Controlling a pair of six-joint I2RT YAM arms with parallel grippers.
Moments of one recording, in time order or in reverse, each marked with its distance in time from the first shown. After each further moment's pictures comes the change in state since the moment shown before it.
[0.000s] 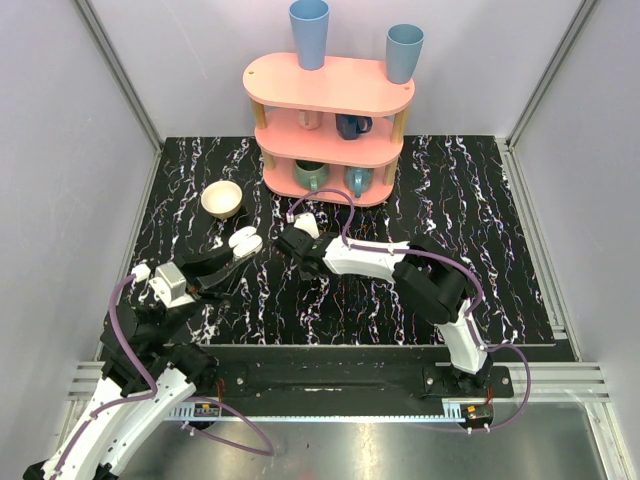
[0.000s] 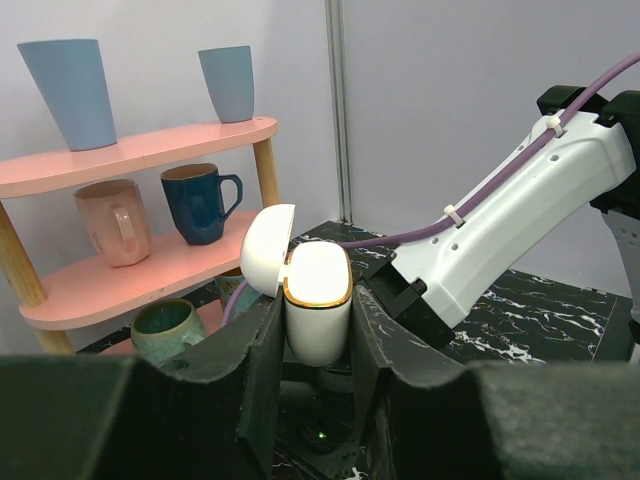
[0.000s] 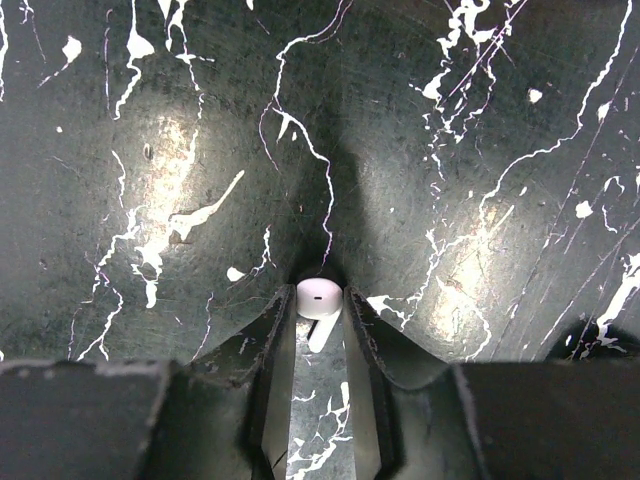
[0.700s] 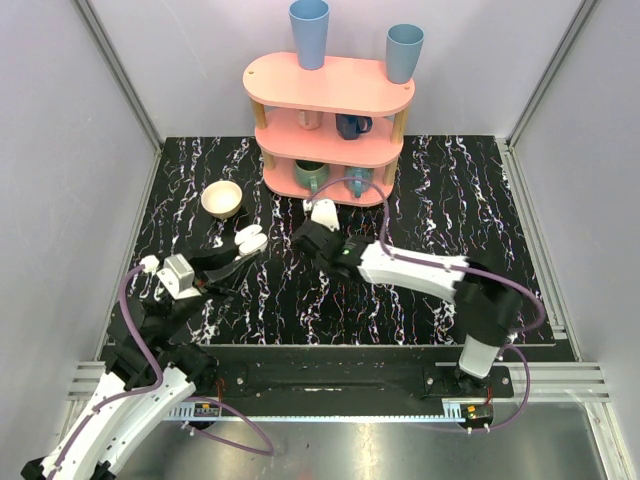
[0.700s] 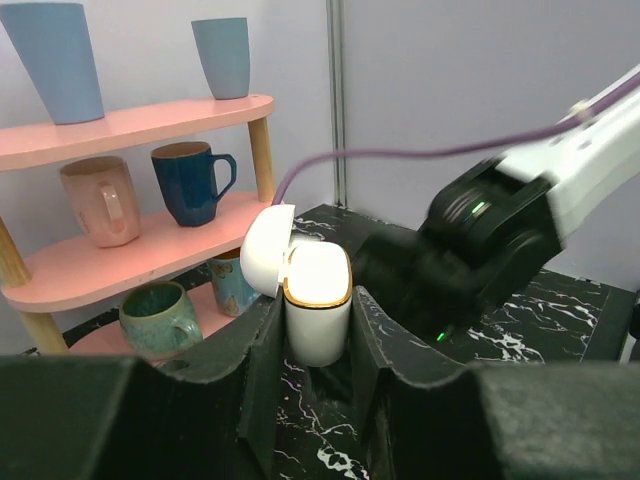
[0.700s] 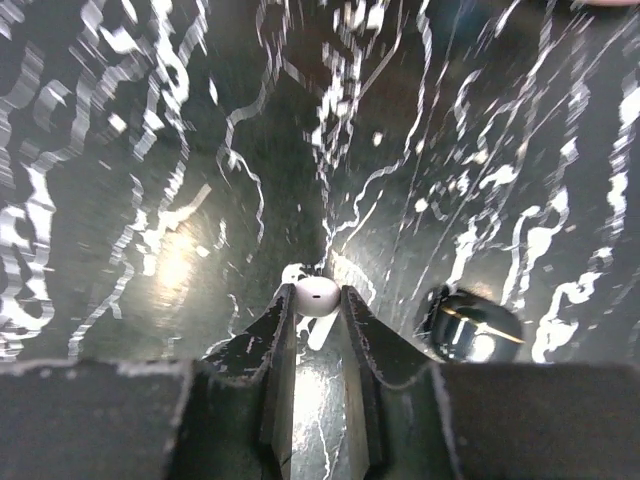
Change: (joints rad) left arm 0.000 0.039 0.000 -0.001 -0.001 -0.013; right arm 0.013 -0.274 -0.190 0.080 0.142 -0.044
